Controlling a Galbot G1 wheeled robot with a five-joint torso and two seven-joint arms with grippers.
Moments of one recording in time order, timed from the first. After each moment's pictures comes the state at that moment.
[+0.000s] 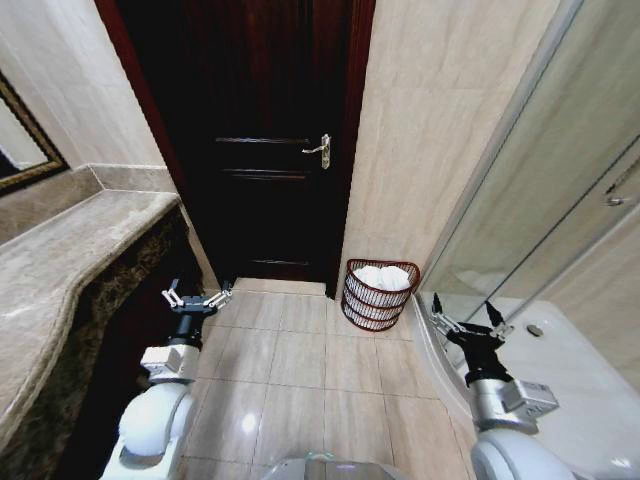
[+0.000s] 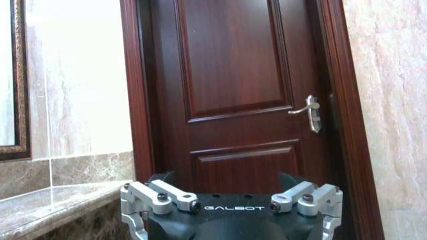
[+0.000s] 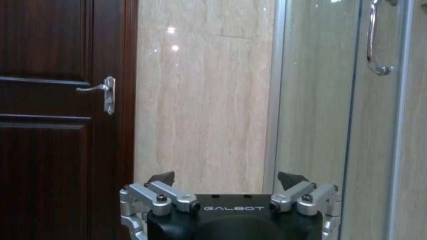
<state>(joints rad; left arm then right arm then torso) 1.61 -1.36 -0.72 -2.32 -0.14 0.04 -0.08 -1.76 1.46 0.66 2.50 0.12 -0.20 0.19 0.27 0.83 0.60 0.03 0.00</state>
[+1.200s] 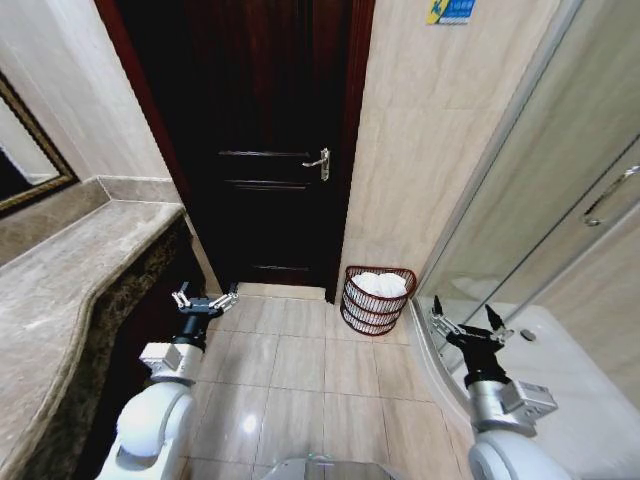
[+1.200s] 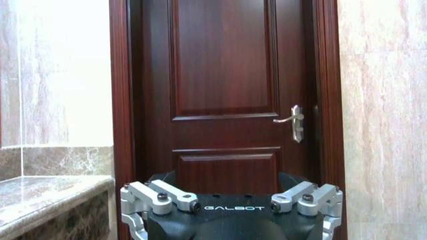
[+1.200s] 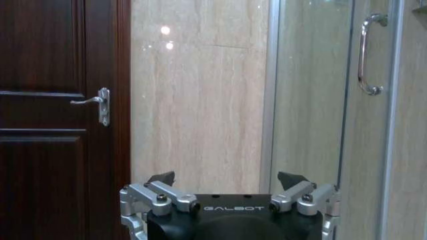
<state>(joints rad) 1.61 -1.33 -0.72 -2.34 -0.25 0.12 -0.05 -1.77 1.48 0.65 2.50 0.12 -0.21 0.20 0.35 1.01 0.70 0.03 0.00</state>
